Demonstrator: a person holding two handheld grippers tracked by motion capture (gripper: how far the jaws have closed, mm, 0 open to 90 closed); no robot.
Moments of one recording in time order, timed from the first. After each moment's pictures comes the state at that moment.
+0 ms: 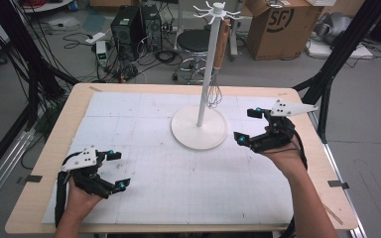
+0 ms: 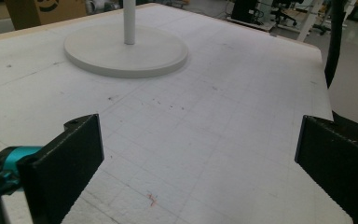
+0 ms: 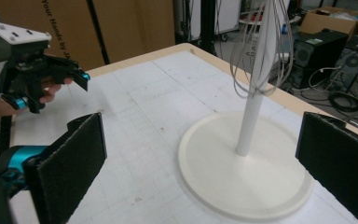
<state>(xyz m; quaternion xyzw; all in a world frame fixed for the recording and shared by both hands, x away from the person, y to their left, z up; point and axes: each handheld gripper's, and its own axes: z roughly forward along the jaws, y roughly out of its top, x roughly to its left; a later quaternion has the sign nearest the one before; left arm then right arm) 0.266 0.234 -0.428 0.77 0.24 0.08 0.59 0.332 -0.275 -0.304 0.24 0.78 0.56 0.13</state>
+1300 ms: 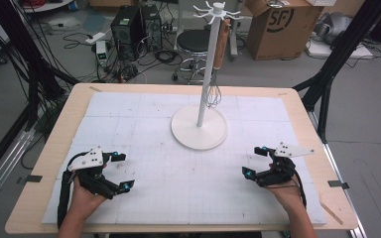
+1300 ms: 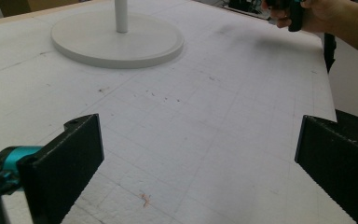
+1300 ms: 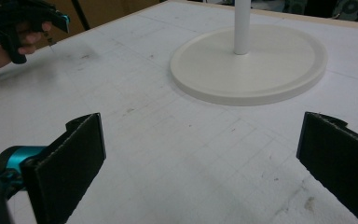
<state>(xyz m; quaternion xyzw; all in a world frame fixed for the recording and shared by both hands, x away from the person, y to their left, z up) 0.269 0.223 -0.433 0.78 0.23 0.07 0.57 0.295 -0.318 -0.423 0.31 0.77 0.55 0.10</state>
